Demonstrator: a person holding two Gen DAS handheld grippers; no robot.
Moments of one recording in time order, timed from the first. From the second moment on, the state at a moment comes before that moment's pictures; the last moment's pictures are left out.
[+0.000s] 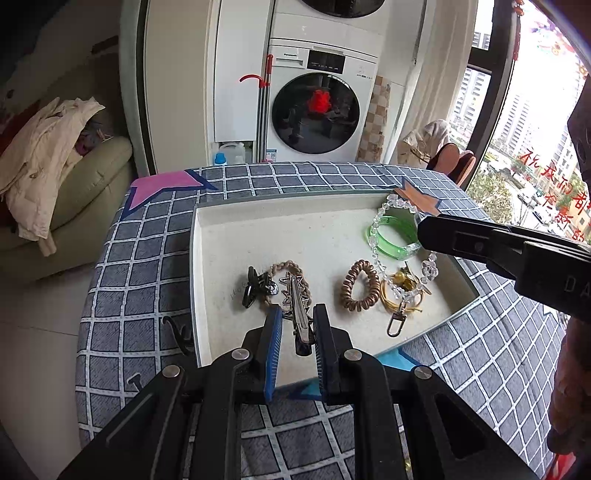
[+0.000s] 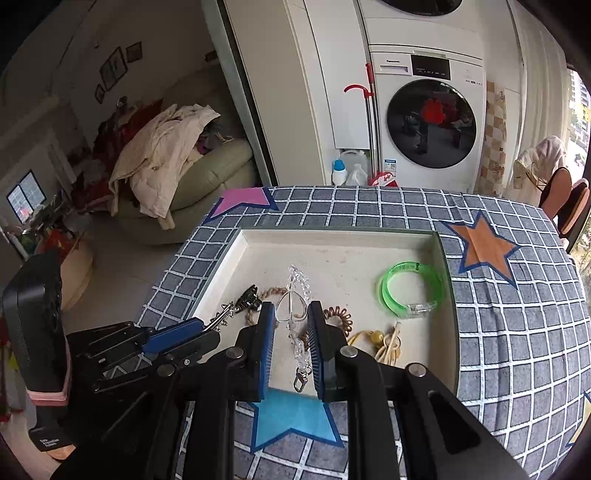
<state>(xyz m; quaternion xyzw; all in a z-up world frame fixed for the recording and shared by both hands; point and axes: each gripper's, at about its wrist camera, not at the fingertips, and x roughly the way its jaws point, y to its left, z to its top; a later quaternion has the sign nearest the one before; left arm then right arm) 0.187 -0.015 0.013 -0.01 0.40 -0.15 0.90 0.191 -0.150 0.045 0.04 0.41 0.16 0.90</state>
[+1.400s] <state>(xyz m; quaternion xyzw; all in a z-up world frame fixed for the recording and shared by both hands) 0.228 -0.043 -0.036 0.04 0.43 -0.11 0.90 0.235 -0.192 -0.035 0.07 0.47 0.07 0.88</state>
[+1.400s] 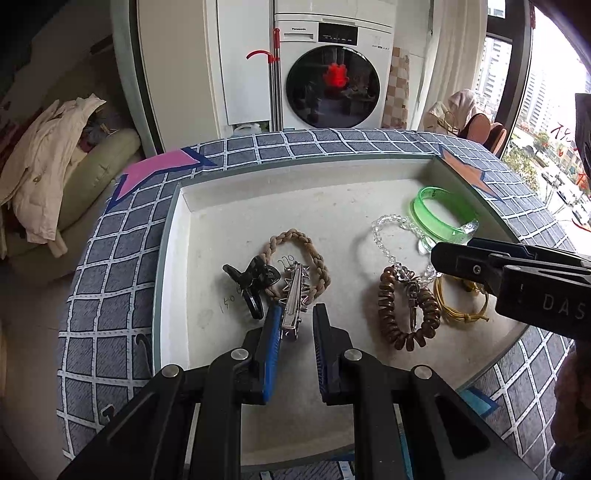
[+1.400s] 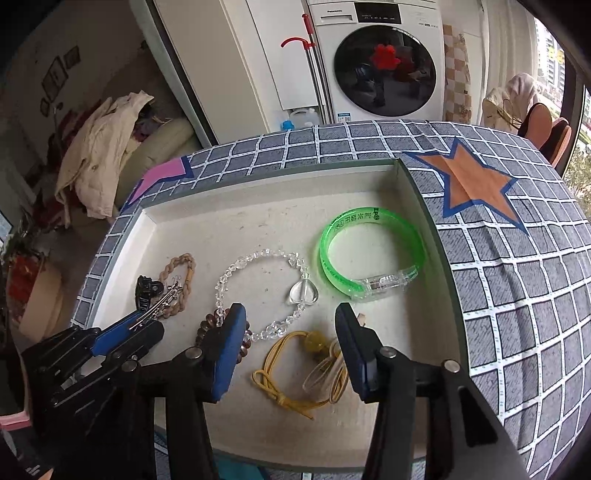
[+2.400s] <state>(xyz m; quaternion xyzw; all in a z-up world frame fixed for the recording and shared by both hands) 0.188 -0.027 -0.003 0.02 0.39 -0.06 0.92 0.163 -0.199 -0.009 0.07 0.46 0.07 0.88</state>
